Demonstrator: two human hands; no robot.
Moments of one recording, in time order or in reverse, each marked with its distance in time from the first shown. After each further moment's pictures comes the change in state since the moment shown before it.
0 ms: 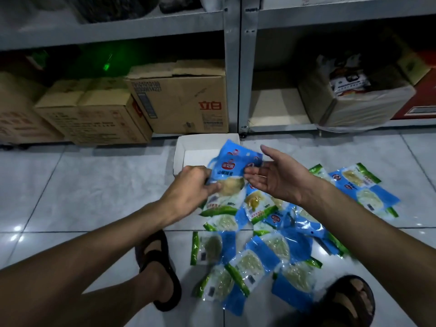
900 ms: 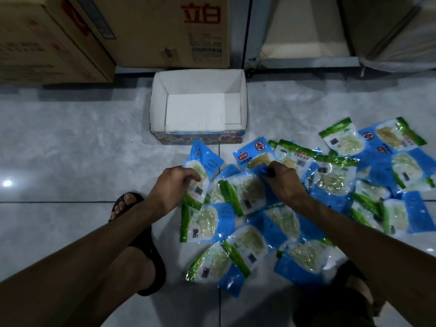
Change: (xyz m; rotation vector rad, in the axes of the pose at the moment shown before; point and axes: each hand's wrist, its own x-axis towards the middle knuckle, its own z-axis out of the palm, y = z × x) left_hand 0.058 -0.173 0.131 0.022 -0.076 -0.163; right_hand 0.157 0.129 -0.125 -1.290 0.520 -0.196
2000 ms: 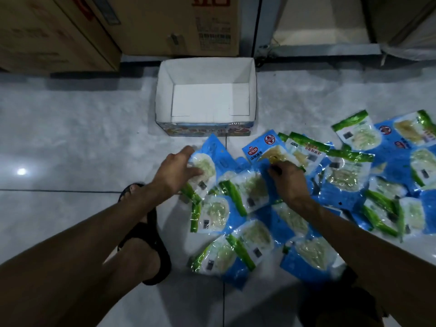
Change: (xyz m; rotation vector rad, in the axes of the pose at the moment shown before) left_hand 0.017 -0.011 -0.003 -0.052 -0.017 -0.175; right_hand -0.003 0.009 0.025 0.063 0.091 -0.058
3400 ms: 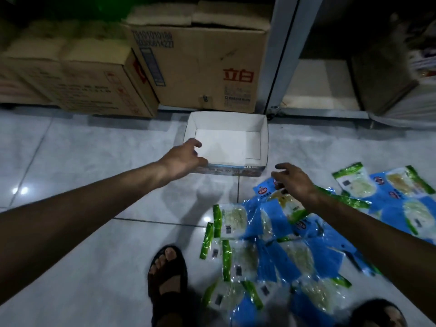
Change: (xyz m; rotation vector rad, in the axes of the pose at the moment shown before) left_hand -0.004 0.073 -0.134 -0.109 -0.068 -0.081; right_hand 0.037 -0.092 -0.073 0.364 -0.214 0.175
